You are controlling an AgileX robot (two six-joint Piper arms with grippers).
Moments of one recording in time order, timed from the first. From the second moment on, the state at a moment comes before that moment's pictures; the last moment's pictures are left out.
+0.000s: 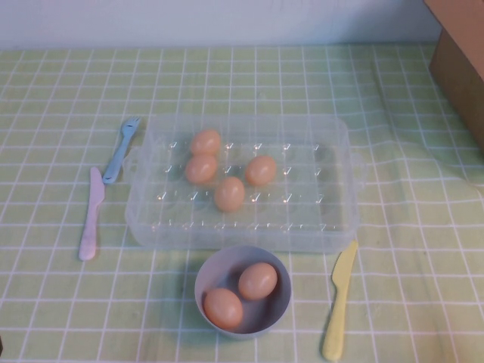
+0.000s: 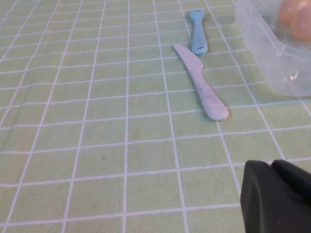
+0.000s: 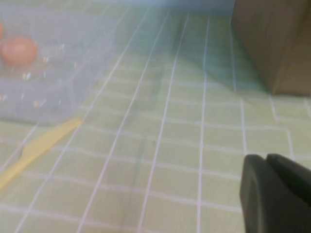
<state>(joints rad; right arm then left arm) 0.11 -0.01 0.03 0.18 0.29 -0.20 -0.08 -0.01 0.02 -0.03 0.37 0.07</state>
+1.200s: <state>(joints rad) 0.11 -0.01 0.03 0.19 0.38 -0.21 -0.08 -0.01 0.02 -0.03 0.37 0.07</state>
